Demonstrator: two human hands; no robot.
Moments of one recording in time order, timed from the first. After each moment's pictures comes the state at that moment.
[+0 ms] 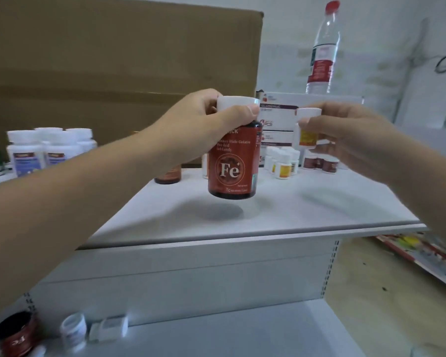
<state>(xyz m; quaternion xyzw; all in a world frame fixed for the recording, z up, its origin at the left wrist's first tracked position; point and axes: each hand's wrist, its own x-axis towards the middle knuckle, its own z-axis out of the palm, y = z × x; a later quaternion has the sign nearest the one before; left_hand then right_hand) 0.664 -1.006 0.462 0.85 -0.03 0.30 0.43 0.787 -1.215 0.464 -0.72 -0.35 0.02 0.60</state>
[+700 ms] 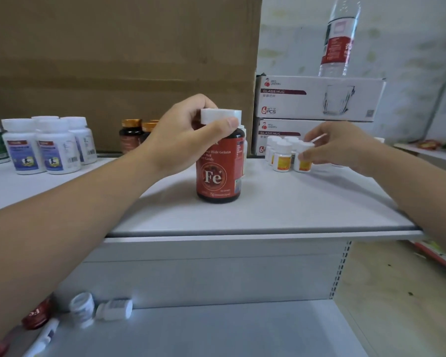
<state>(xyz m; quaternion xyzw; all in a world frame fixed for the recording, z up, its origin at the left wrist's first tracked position) 0.705 -1.000 0.428 0.84 -0.06 0.37 0.38 0.898 -1.217 0.429 -0.86 -0.28 -0.03 0.42</state>
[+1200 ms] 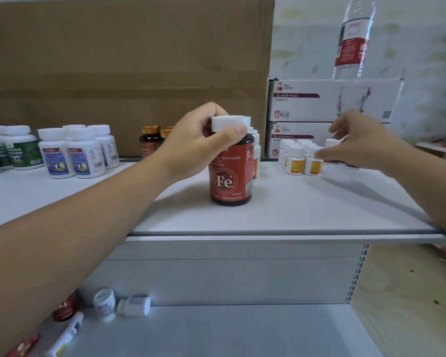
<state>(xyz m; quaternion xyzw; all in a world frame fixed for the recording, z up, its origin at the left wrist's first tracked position) 0.696 -0.997 0.430 0.84 -0.05 0.35 0.41 0.874 -1.223 0.440 -0.89 -0.28 -0.12 0.35</state>
